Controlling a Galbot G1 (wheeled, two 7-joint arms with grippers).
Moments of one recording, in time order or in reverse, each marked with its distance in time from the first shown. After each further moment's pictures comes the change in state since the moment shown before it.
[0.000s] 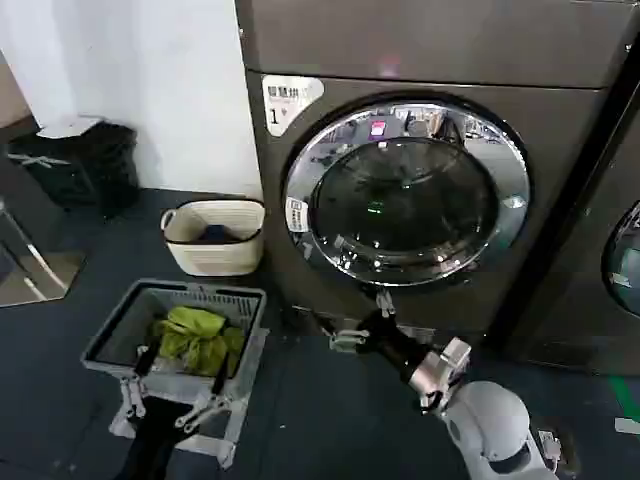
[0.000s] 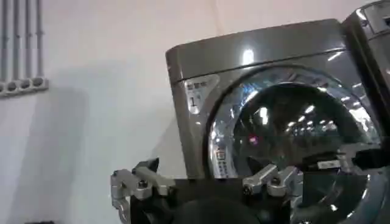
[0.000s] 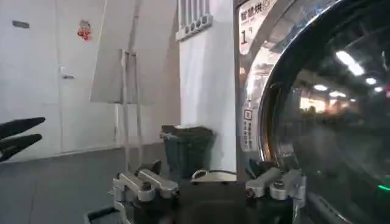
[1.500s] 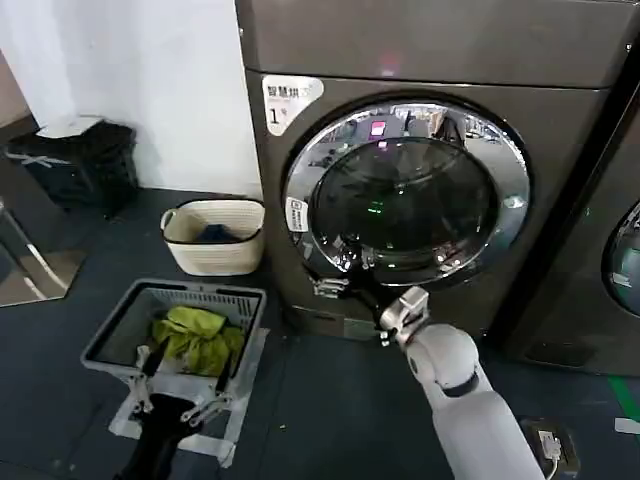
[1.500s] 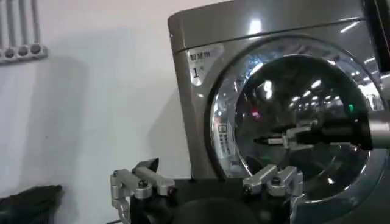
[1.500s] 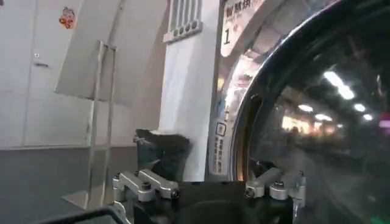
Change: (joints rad) left arm -0.012 -0.001 0.009 -0.019 0.014 0.166 -0.024; right arm 0.348 0.063 -0.165 -0.347 -0.065 0.046 0.084
